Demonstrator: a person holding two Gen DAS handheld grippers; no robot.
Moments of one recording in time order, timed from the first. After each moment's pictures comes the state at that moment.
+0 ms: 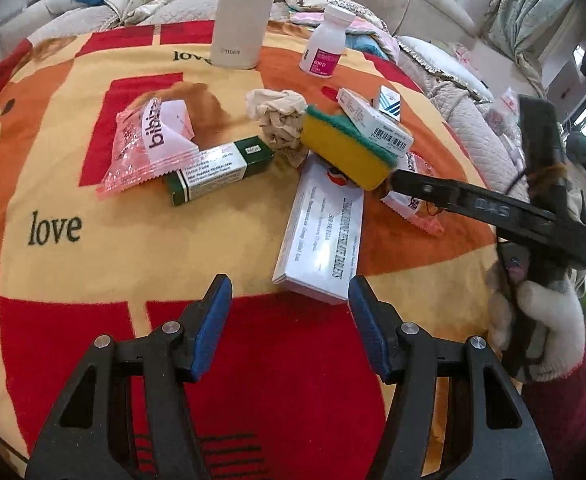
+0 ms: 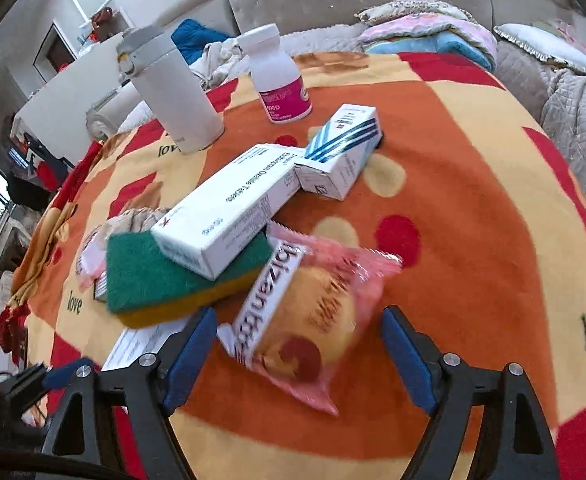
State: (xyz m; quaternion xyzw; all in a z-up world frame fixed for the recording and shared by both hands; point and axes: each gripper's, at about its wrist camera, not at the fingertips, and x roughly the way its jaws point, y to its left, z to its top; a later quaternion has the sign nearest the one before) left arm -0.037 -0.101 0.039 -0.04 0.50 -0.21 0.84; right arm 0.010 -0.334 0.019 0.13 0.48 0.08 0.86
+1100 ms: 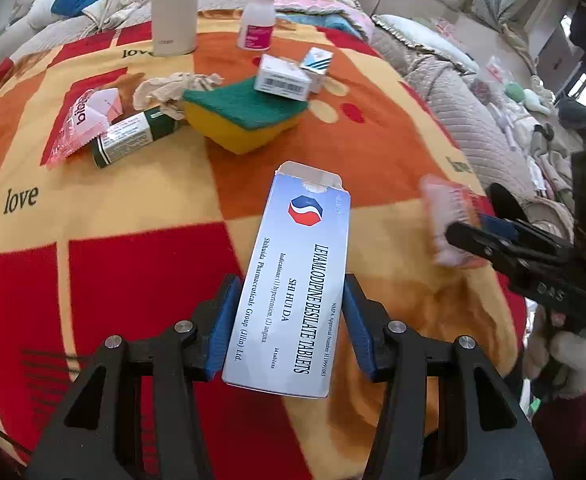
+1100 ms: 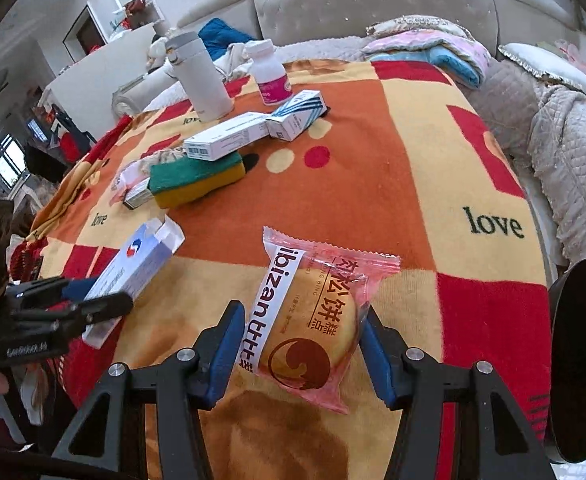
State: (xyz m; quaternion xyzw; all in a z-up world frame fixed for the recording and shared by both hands) left arm -0.102 -0.171 0.047 -0.01 0.51 -0.23 0.83; right arm -0.118 -0.398 0.039 0.09 0.46 0.12 0.87
